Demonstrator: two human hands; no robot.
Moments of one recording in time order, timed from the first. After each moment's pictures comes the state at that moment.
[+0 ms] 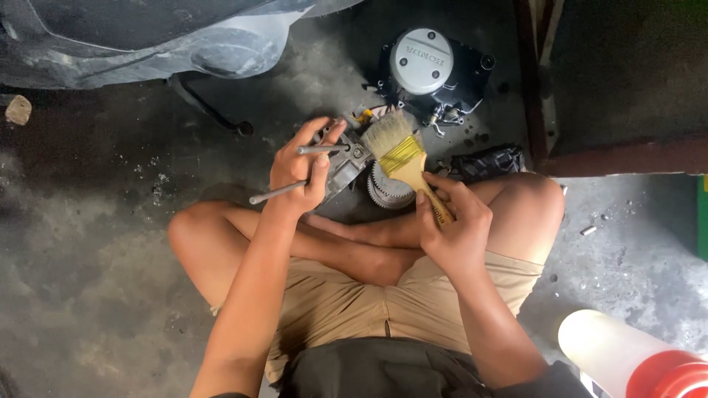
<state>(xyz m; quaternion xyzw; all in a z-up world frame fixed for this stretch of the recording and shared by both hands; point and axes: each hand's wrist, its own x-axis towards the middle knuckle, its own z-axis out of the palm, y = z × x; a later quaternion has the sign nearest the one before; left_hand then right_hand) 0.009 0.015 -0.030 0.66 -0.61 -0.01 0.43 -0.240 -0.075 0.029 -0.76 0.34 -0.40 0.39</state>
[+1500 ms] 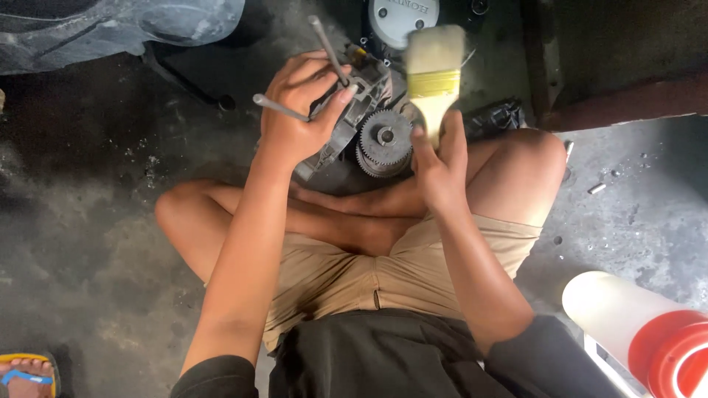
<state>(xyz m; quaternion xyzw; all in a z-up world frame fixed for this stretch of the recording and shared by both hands) -0.024 -0.044 0.045 0.64 -0.65 -0.05 0.40 -0.236 -0.099 -0.020 -0.51 0.41 -0.34 0.68</state>
